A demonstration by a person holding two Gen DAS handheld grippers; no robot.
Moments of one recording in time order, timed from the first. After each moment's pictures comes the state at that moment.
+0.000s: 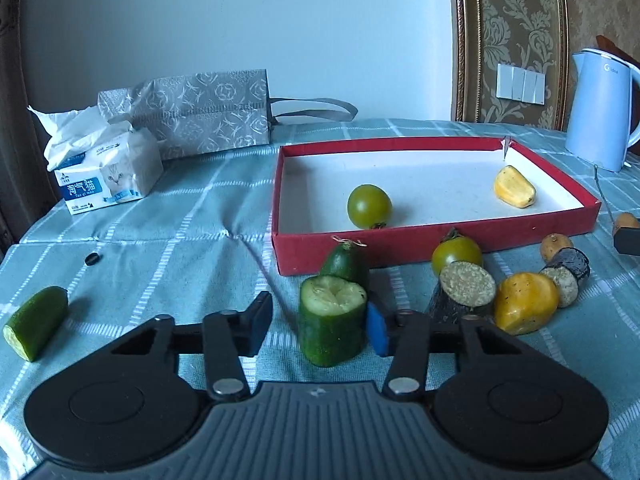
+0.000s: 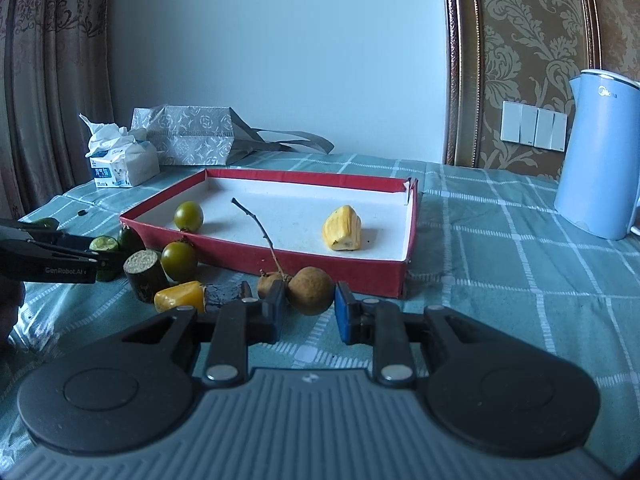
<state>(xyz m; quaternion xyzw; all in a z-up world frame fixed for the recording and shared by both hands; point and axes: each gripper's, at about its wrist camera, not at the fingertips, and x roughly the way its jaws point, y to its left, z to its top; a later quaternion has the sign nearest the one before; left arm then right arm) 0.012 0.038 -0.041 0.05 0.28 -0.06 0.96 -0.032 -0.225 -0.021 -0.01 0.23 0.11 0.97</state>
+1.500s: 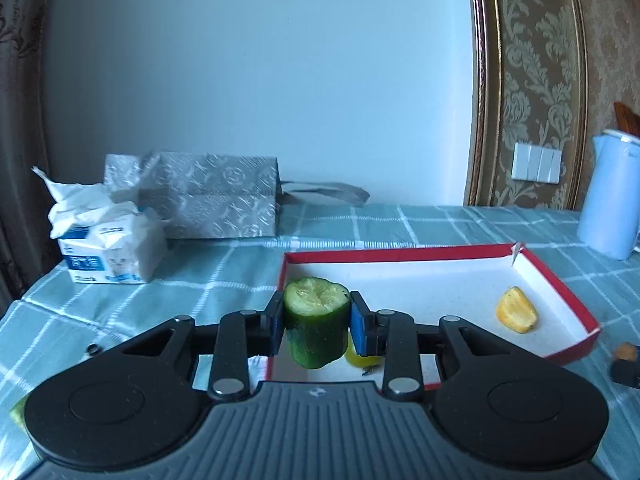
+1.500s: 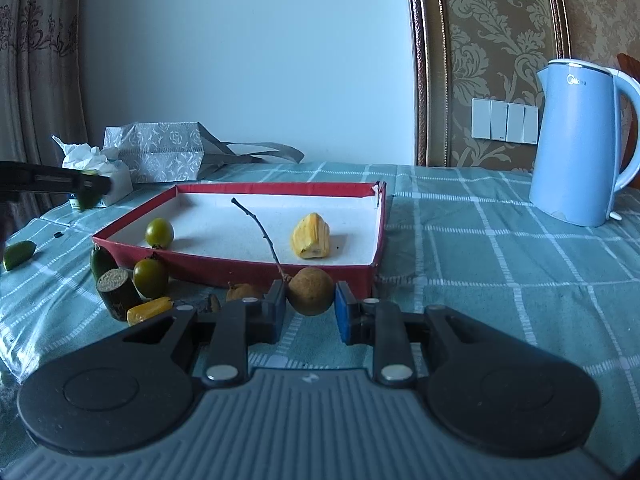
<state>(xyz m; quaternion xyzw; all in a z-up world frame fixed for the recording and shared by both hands) 0.058 0.021 0.016 0.02 0.21 -0.03 0.98 -0.029 -0.234 -0.024 0.02 0.21 0.07 0.97</state>
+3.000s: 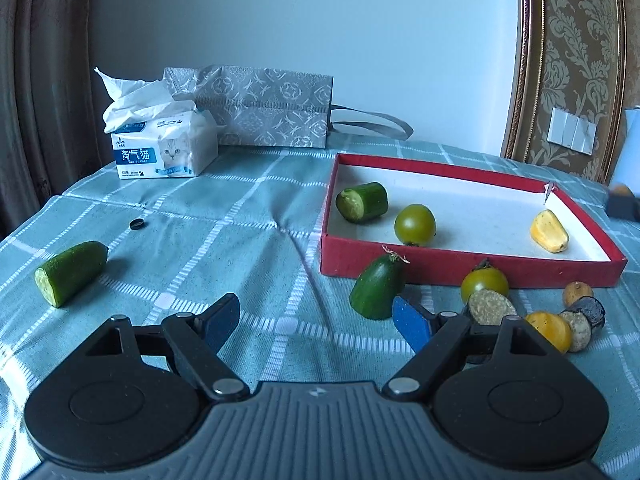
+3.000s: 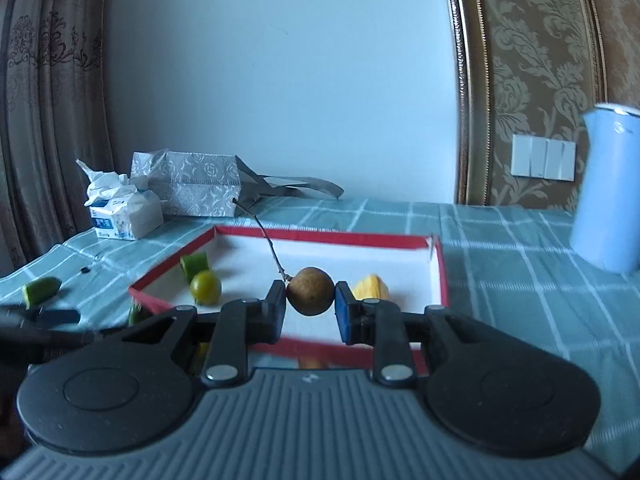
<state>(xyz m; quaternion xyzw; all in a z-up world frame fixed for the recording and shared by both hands) 0.004 0.051 -0.038 -0.02 0.27 0.02 0.96 0.007 -0.191 0.014 0.01 0.19 0.11 0.98</state>
